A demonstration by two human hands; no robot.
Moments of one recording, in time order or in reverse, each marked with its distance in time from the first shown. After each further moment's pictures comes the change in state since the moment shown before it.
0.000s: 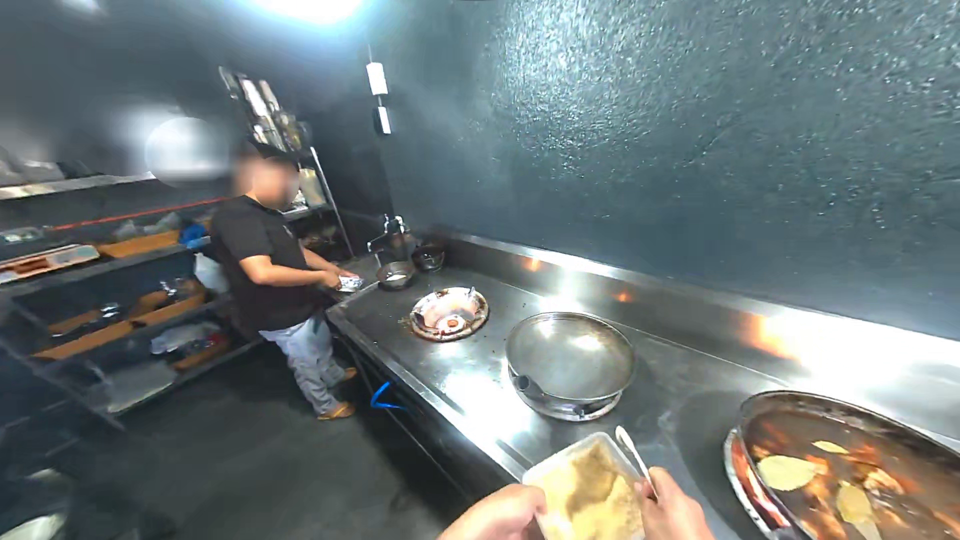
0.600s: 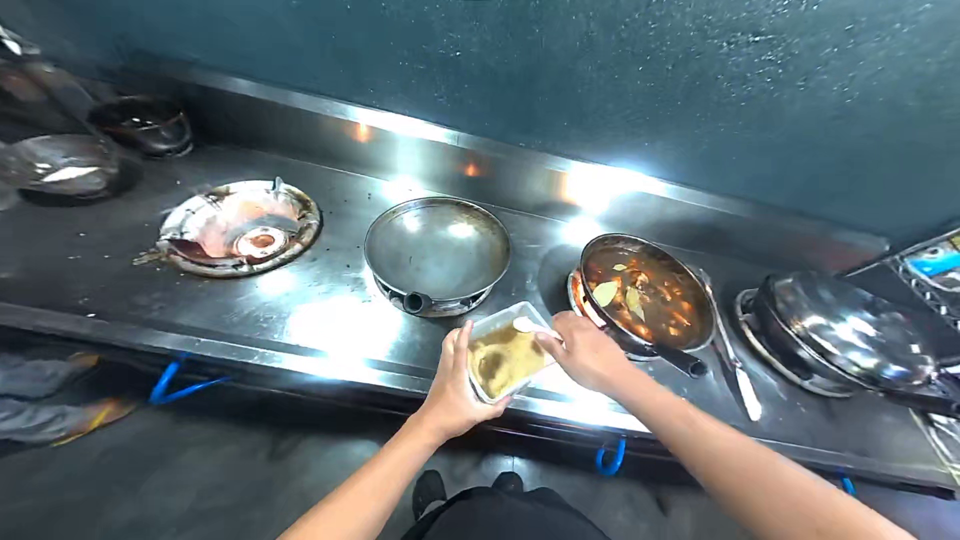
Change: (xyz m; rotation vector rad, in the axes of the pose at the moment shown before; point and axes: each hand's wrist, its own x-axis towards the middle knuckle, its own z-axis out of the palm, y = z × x) left_hand 0.096 0.009 0.002 0.504 0.033 1.073; right_hand 0.031 -0.003 -0.036 -0.473 -0.067 0.060
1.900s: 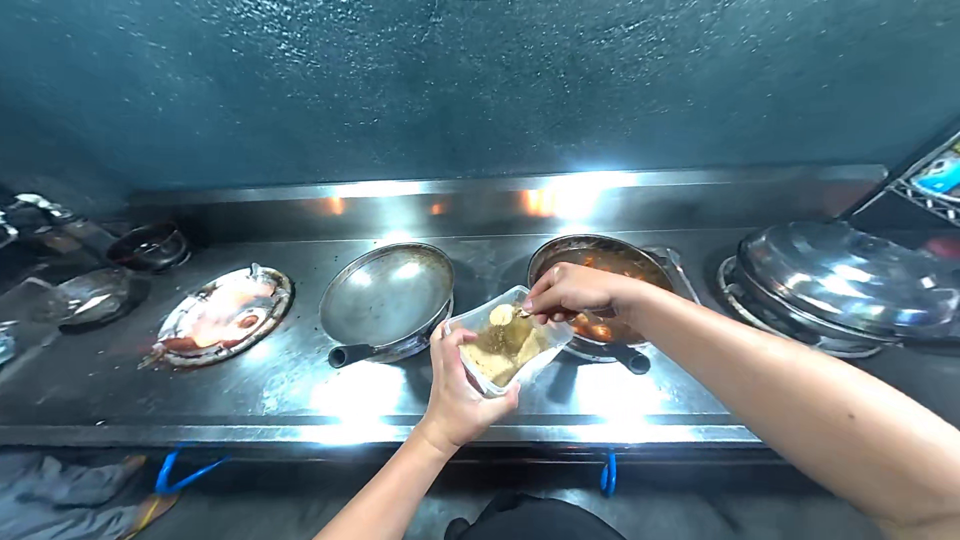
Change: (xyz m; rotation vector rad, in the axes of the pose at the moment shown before) left_hand 0.063 0.118 0.081 0.022 0.207 0.371; right_hand 0.008 0.097 -0.147 0.778 -0.344 -0.051
